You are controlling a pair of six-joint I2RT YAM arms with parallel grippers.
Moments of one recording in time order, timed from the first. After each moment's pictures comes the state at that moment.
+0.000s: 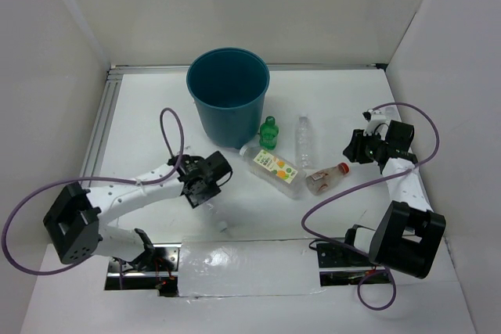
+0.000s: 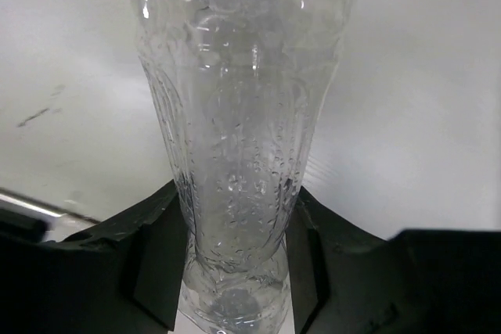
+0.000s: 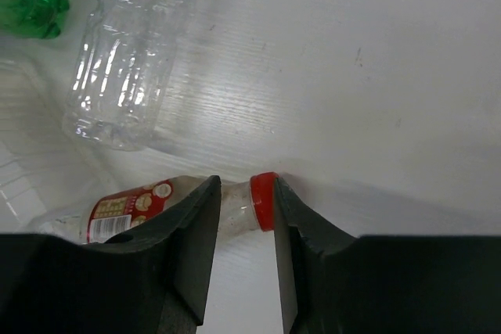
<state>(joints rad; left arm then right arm) -0.84 1.35 0.85 -0.96 -0.34 -1.50 -0.37 1.20 0.71 -0.33 -0.55 -0.25</state>
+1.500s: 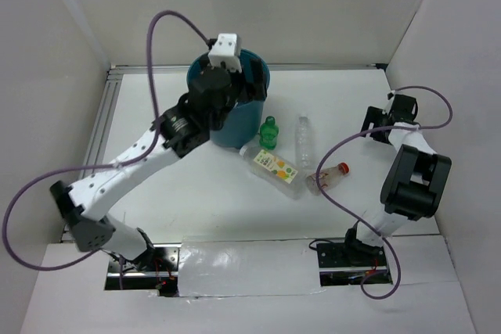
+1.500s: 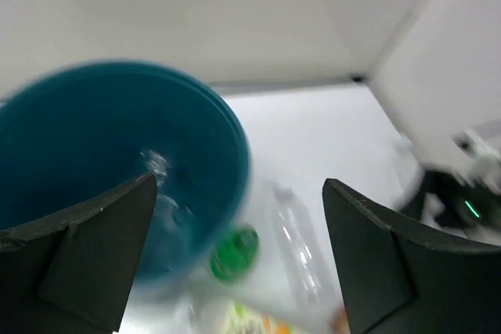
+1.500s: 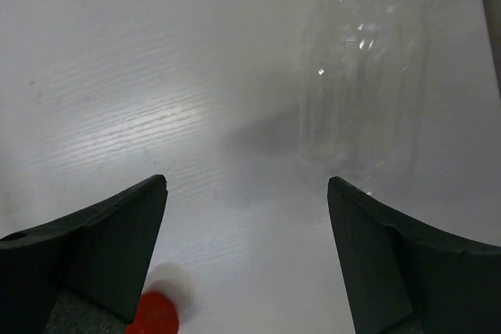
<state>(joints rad) -0.79 1.56 1.73 -0.26 -0.57 -0.29 -0.38 1.59 1.04 -0.29 -0.09 -0.01</state>
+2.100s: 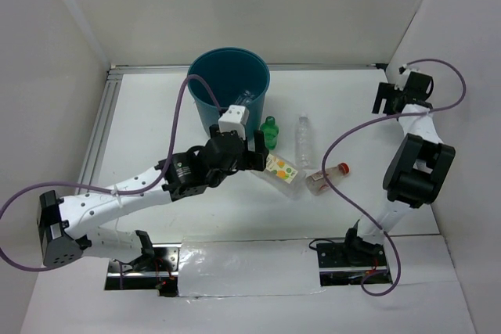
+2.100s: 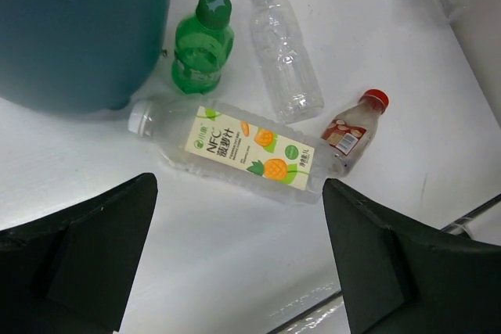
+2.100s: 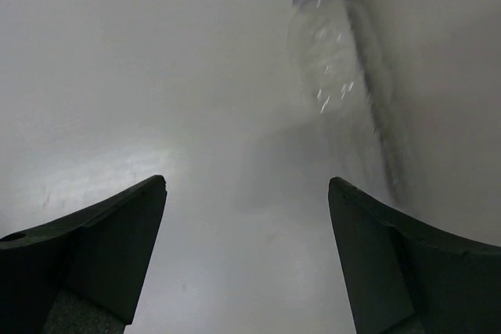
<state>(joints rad) -1.07 1.26 1.17 -0.38 -0.54 -0.59 -0.42 1.72 1.27 -0.25 -0.12 -0.10</state>
